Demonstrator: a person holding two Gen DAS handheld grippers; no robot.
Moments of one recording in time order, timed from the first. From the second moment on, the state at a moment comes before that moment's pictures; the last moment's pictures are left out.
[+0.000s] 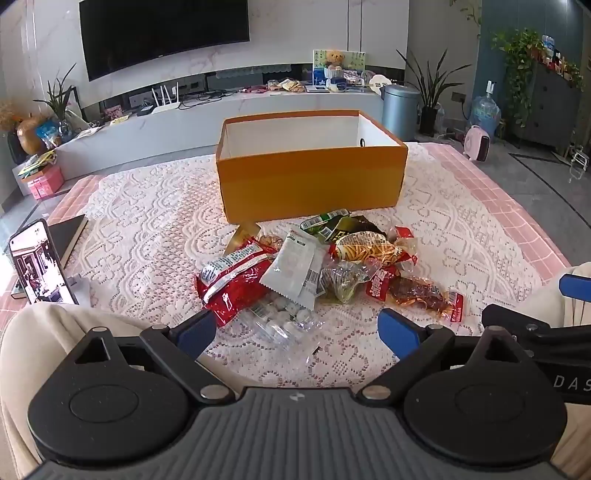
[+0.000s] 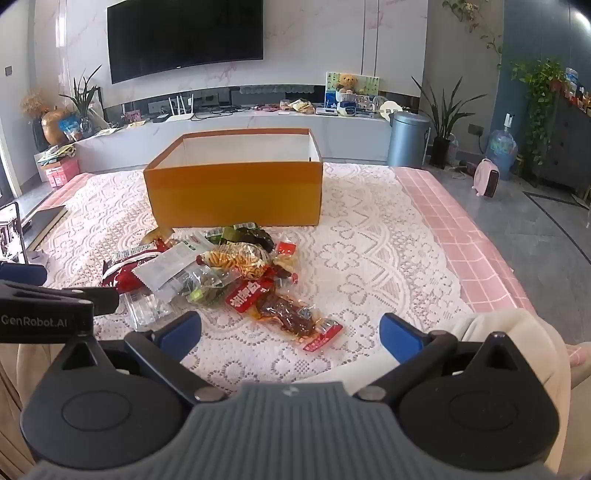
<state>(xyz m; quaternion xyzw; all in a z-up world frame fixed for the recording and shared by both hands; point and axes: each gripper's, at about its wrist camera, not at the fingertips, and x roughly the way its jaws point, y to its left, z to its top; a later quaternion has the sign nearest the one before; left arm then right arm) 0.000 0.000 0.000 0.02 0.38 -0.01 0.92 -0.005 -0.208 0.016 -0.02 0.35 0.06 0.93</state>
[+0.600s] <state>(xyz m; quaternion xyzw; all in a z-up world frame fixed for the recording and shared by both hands) 0.000 0.001 0.004 0.02 0.38 -0.01 0.92 -0.005 -0.207 0.017 -0.02 0.35 0.06 0.93</state>
